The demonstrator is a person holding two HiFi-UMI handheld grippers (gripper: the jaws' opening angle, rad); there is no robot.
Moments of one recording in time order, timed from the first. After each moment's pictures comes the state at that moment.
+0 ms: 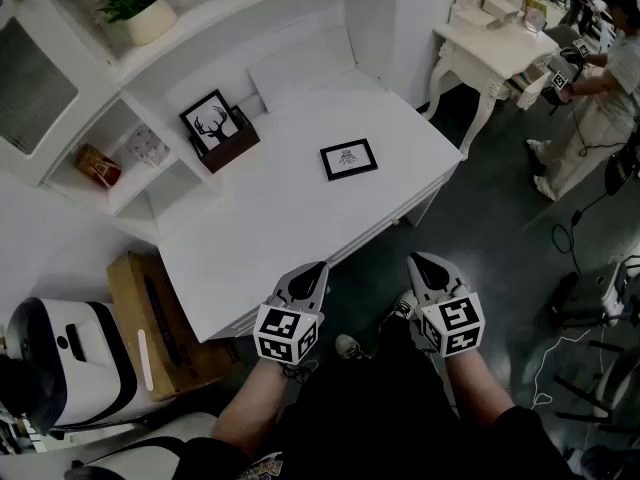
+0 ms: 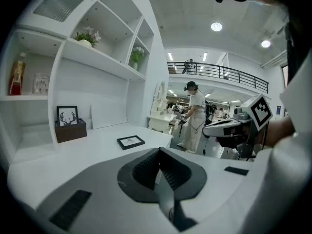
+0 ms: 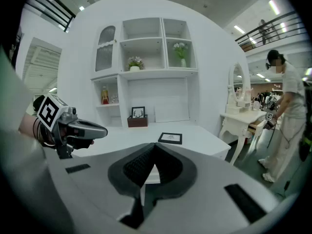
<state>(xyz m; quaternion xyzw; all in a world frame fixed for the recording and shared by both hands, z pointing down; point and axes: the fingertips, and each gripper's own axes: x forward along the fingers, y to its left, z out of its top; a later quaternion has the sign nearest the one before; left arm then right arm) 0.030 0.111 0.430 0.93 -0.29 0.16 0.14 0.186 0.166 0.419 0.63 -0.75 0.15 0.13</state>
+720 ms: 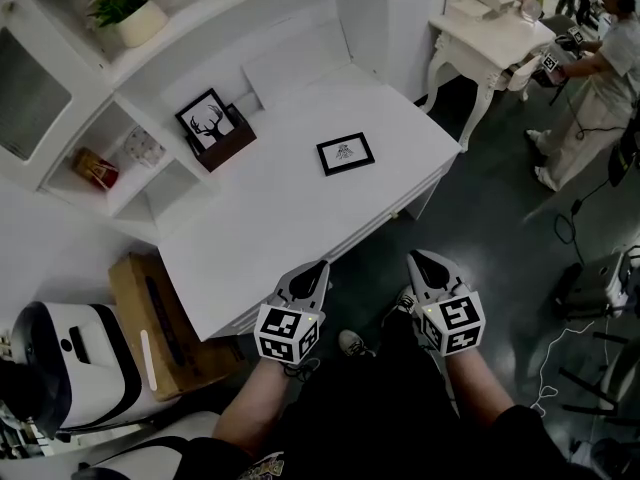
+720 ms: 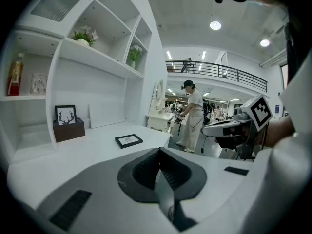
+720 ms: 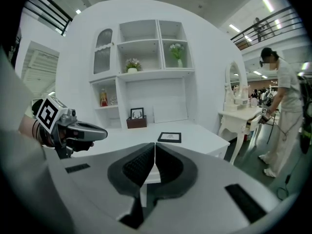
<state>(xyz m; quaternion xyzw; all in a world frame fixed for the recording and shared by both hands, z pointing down) 0.037 0.117 0.433 0.93 -0.29 0.17 0.13 0.190 0.173 0.423 0.64 -0.75 0.16 0.11</state>
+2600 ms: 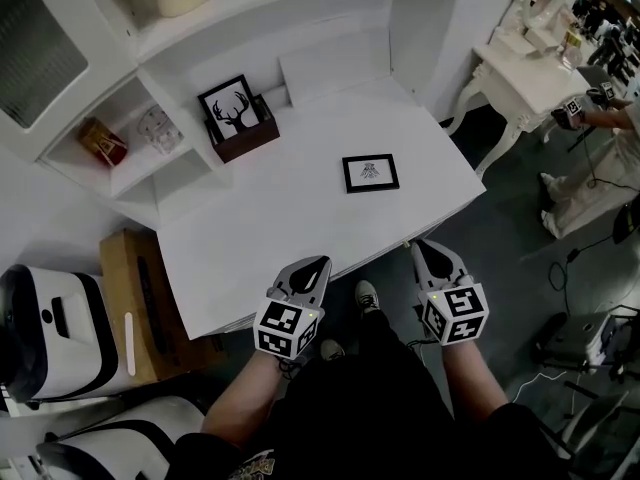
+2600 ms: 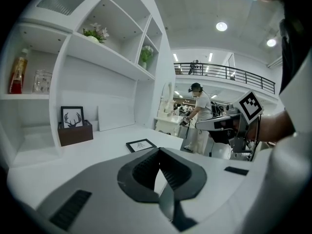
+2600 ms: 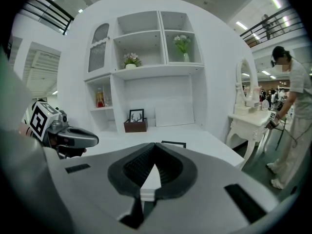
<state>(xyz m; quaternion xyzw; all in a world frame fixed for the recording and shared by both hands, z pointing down) 0.029 0.046 0.434 0.92 -0.32 0.16 0.14 0.199 0.064 0.414 0.61 -0.77 0.15 0.12</state>
